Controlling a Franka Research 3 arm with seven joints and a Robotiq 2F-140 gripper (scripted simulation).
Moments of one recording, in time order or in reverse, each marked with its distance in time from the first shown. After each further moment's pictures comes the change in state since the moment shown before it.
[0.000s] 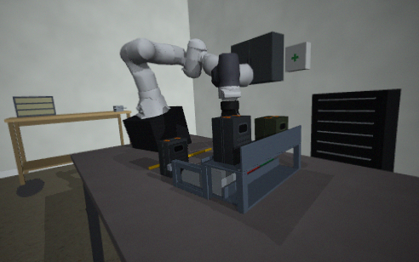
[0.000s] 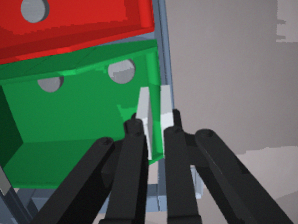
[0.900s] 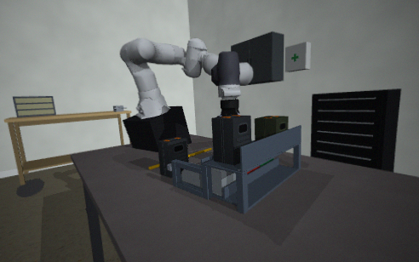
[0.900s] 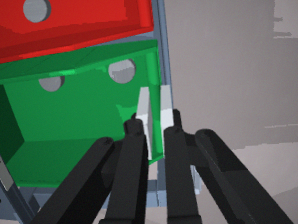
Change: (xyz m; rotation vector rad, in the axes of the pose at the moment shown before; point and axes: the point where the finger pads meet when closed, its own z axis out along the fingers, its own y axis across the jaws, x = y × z) arm 0.000 0.001 -0.006 -0.002 0.000 0.000
